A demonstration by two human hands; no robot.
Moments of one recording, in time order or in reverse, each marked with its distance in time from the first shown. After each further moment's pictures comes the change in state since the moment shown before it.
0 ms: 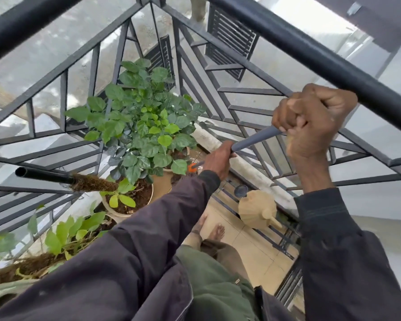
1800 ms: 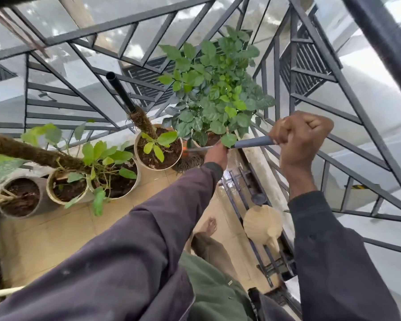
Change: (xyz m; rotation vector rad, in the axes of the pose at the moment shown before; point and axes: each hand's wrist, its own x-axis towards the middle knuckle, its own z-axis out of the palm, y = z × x) left_hand -0.076 -0.094 -0.021 -0.132 0.223 -0.583; right_hand -0.066 0.059 0.084 -0.061 -0.251 0.228
